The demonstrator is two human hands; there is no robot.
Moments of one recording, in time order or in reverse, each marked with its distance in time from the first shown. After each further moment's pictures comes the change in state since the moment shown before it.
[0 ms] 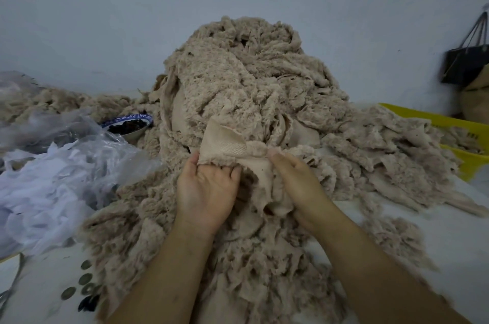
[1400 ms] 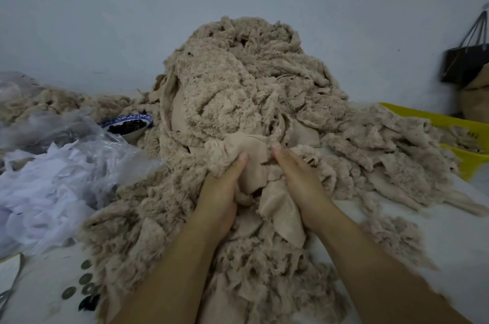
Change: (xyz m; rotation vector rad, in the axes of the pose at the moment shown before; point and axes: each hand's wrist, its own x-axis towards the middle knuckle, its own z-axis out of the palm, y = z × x) left_hand -0.007 -0.023 0.003 0.667 0.115 0.104; right_hand -0.005 -0.006 -0.002 -0.065 -0.001 -0.030
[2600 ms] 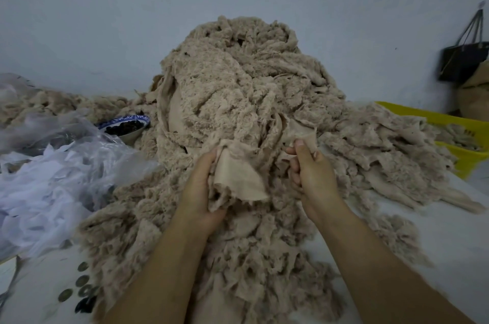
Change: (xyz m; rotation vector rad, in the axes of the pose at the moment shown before) left_hand -0.007 0.024 -0.005 -0.252 -0.052 -0.159; right_hand 0.013 0.005 -0.018 0.207 0.315 0.020
